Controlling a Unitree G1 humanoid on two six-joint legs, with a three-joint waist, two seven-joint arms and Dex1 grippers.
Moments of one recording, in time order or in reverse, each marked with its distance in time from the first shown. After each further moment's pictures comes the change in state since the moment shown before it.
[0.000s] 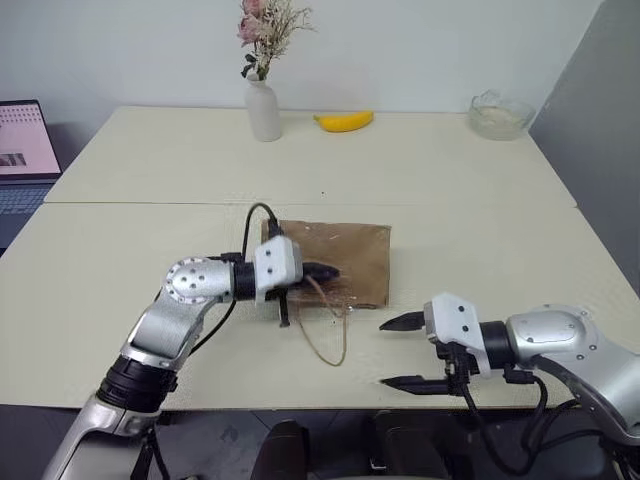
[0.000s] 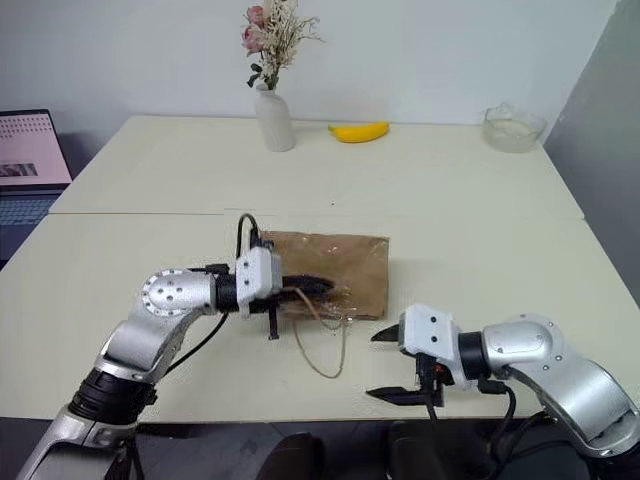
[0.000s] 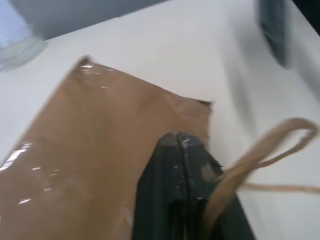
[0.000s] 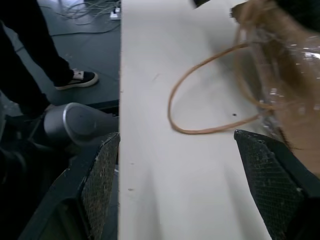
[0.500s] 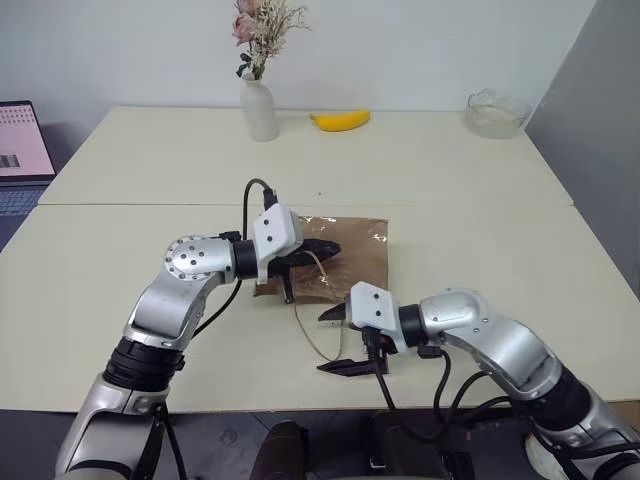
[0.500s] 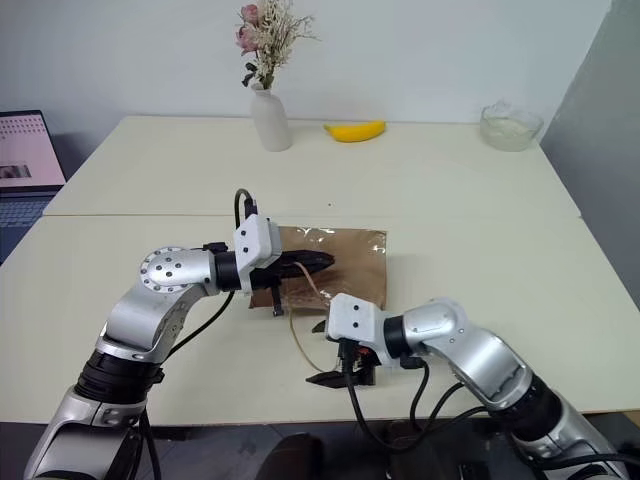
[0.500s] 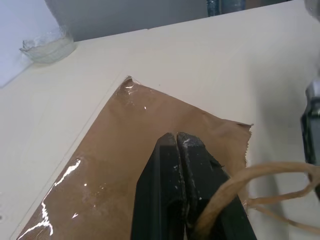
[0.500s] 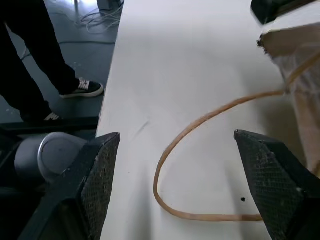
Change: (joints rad) left arm -0.071 -0.028 0.019 0.028 0.003 0.062 0.005; right arm -0.264 0.311 0.328 0.308 -0.189 -0.031 -0.094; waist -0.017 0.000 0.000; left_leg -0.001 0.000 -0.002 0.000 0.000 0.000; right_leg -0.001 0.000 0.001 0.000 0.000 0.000
